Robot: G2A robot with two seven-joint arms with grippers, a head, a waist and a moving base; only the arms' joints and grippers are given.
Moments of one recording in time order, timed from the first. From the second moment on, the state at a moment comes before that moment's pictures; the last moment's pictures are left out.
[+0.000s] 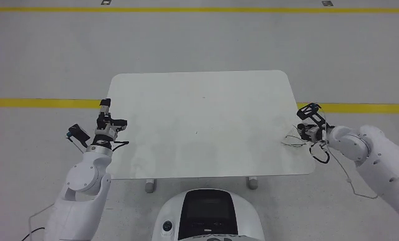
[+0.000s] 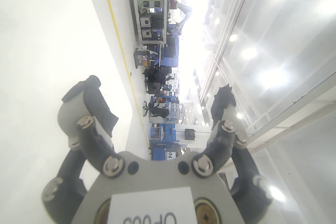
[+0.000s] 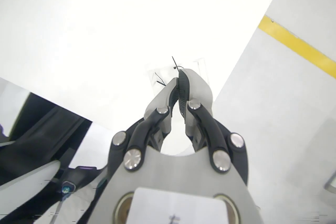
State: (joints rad) left arm 1.73 -1.15 -1.60 -1.80 -0.42 0.00 0.00; right arm -1.24 -0.60 1.09 -1.39 -0.61 -0.34 0.64
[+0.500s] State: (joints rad) left arm 1.73 -1.15 -1.60 -1.80 -0.42 0.00 0.00; right arm -1.34 -0.55 1.17 -1.42 -0.29 -0.34 0.67
